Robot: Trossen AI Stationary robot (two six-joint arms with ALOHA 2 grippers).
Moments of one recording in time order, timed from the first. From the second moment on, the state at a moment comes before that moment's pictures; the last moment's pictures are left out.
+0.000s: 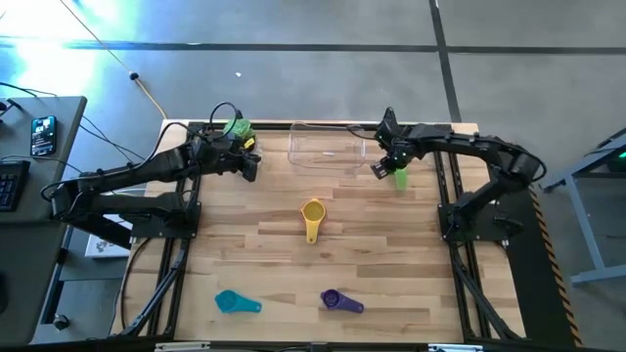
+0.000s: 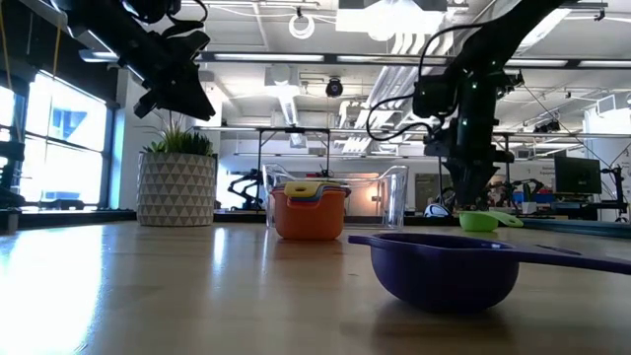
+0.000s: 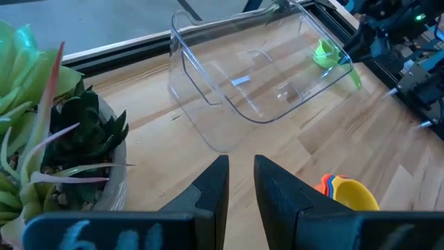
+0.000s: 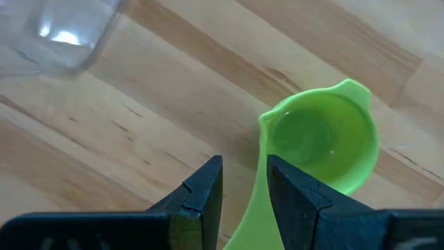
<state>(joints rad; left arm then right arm) 0.44 0.90 0.66 -0.37 -0.12 -0.52 -0.66 1.52 0.91 -0.76 0.08 0.34</state>
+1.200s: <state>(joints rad) 0.44 0.90 0.66 -0.37 -0.12 -0.52 -0.50 1.63 1.07 -1.01 0.11 0.56</state>
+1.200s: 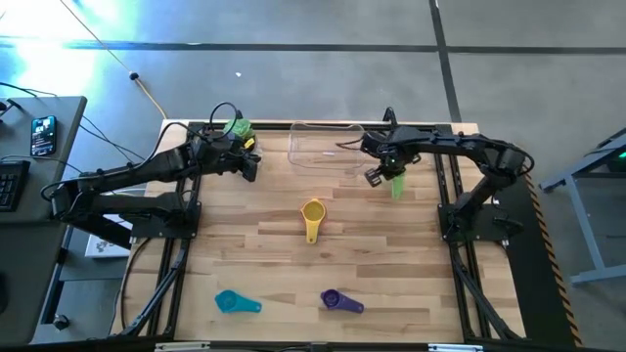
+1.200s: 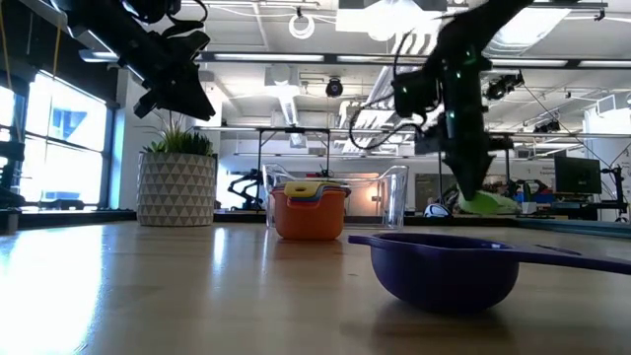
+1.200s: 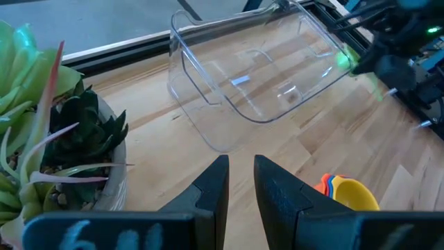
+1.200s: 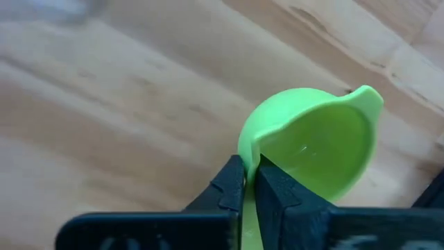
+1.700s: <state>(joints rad) 0.44 0.90 0.66 -0.38 -0.02 -0.40 -0.17 1.63 1.41 -1.18 0.14 1.09</state>
